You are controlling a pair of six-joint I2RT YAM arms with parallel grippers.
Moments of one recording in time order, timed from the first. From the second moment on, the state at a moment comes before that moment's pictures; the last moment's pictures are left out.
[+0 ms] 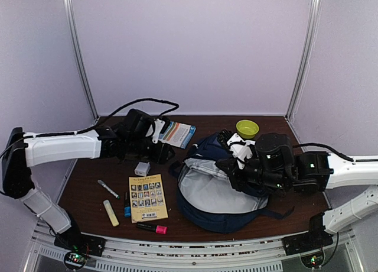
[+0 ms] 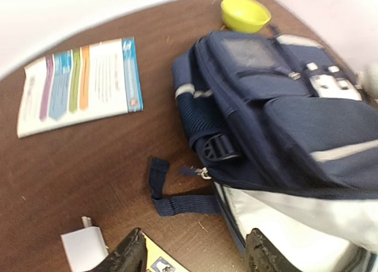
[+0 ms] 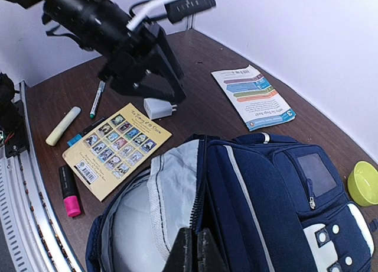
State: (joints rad) left arm -0.81 1.53 1.09 -0.27 -0.03 -0.25; right arm 1.21 1.14 0.89 -0.20 0.35 0.08
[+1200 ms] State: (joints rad) left arm -0.99 1.57 1.04 0.03 0.49 0.39; right arm 1.21 0.99 0.84 -0.33 0.06 -0.26
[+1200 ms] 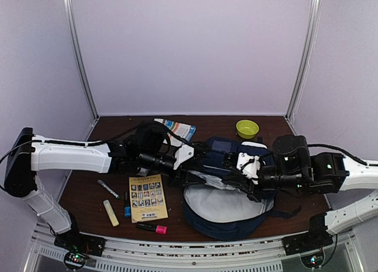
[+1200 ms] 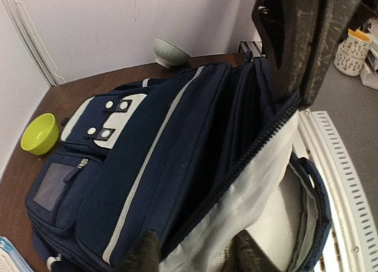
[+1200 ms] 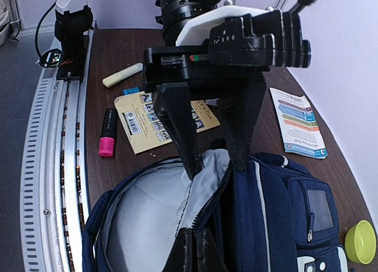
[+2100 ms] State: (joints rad) left arm -1.01 1.53 1.04 0.06 0.40 0.35; right arm 1.21 0.89 0.73 -0.37 0.23 -0.11
